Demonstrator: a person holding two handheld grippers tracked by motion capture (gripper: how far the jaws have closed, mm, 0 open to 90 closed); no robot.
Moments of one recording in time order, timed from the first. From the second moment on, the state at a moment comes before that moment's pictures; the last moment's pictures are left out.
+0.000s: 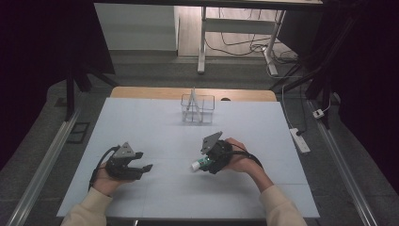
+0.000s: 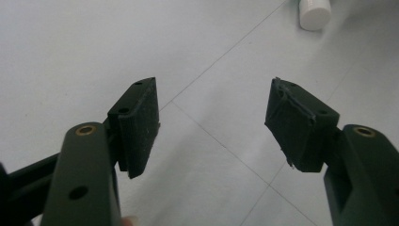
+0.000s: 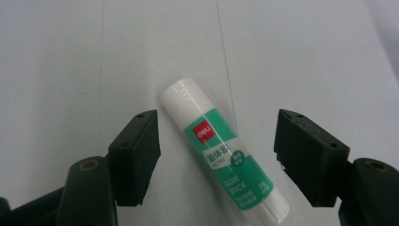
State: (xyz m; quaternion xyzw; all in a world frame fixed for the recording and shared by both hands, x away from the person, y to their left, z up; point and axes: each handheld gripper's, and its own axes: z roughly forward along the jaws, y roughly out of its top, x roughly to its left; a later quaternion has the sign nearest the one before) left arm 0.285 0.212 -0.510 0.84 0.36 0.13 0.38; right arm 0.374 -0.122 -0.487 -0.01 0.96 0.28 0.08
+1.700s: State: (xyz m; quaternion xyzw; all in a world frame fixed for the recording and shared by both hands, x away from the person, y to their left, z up) left arm 0.287 0.217 -0.511 0.84 0.37 0.13 0.38; right arm 0.385 -0.112 -0.502 -0.02 0.97 0.23 0.05
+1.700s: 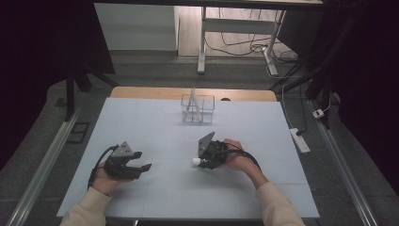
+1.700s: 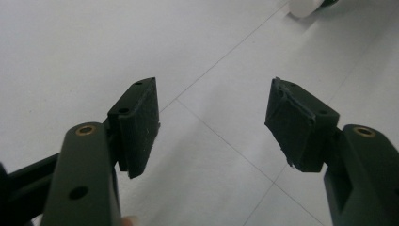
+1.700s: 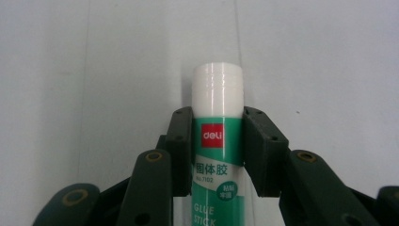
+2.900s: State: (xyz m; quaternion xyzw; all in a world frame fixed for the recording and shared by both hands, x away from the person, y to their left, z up) left arm 0.287 0.220 -0.510 0.83 0.37 0.13 0.39; right arm 0.401 -0.156 -0.457 0.12 0.91 0.38 0.11
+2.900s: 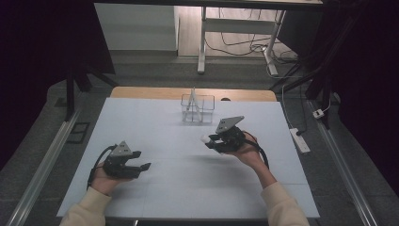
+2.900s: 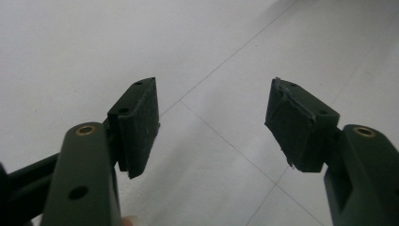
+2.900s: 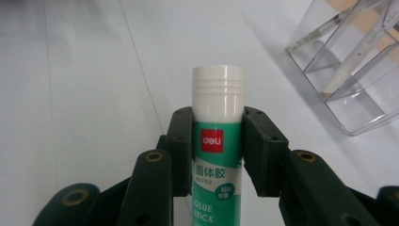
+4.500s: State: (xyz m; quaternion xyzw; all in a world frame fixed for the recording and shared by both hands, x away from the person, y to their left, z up) left arm 0.288 0.221 -0.511 0.83 0.37 0.12 0.39; right arm 0.432 -0.165 -0.422 0.27 0.81 0.50 0.17
